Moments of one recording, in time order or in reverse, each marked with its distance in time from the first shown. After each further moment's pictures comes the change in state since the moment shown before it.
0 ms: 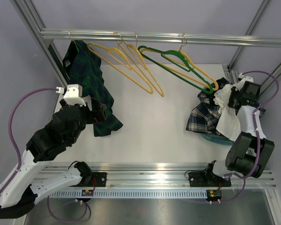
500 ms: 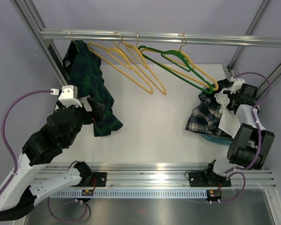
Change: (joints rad) left arm 0.000 -0.039 0.000 0.019 0.008 -0.005; right arm -0.003 0.146 -0.043 0.105 -0.053 -0.237
